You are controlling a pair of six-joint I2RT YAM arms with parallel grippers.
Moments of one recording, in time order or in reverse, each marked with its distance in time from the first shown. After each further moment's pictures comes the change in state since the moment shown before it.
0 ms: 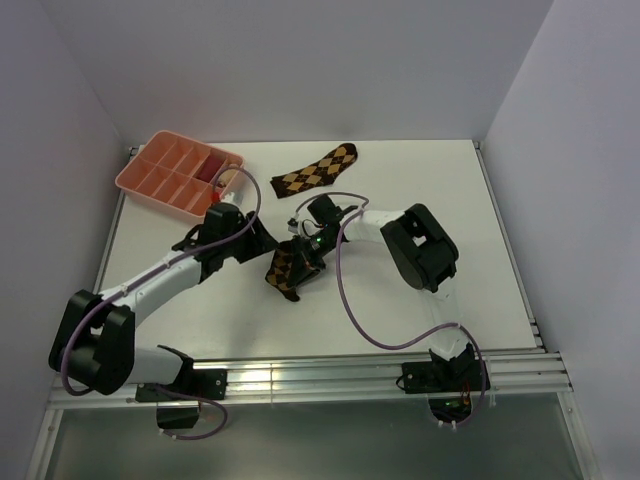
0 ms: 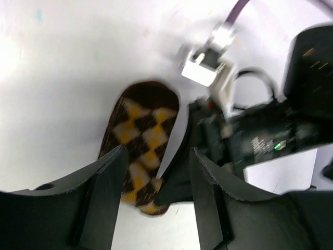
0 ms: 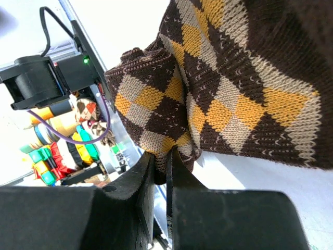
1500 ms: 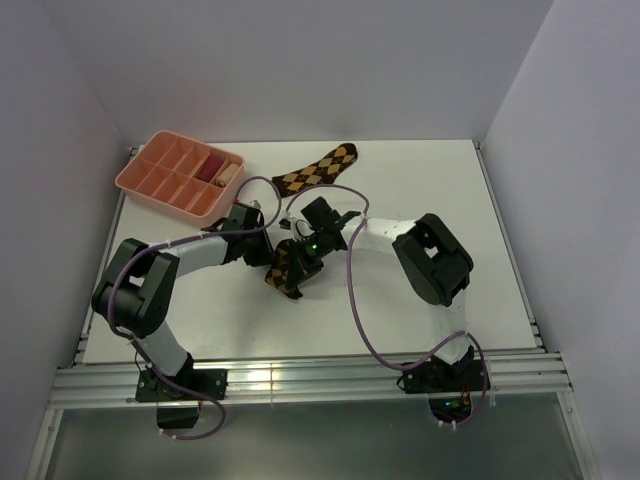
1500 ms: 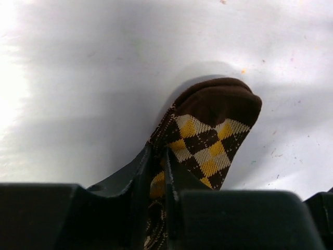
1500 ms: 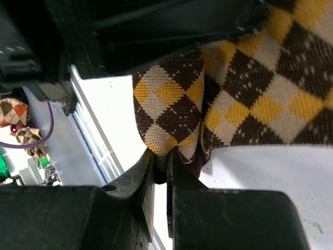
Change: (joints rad) left arm -0.012 0.327 0.082 -0.027 -0.006 0.053; right arm 0.079 -0.156 -0.087 0.063 0.206 -0.156
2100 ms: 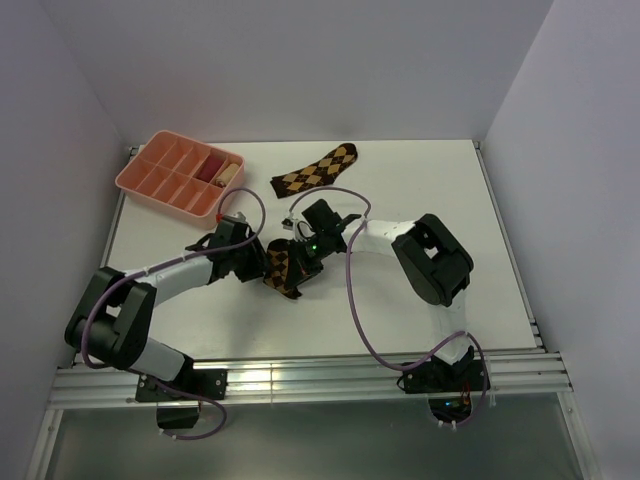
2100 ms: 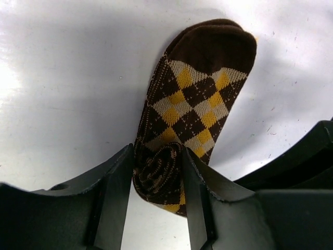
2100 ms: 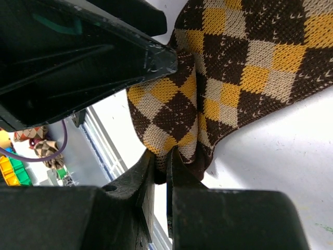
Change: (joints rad) left arm 0.000 -0.212 -0.177 -0.002 -0.011 -0.130; right arm 0.000 0.000 -0.032 0.060 0.010 0.111
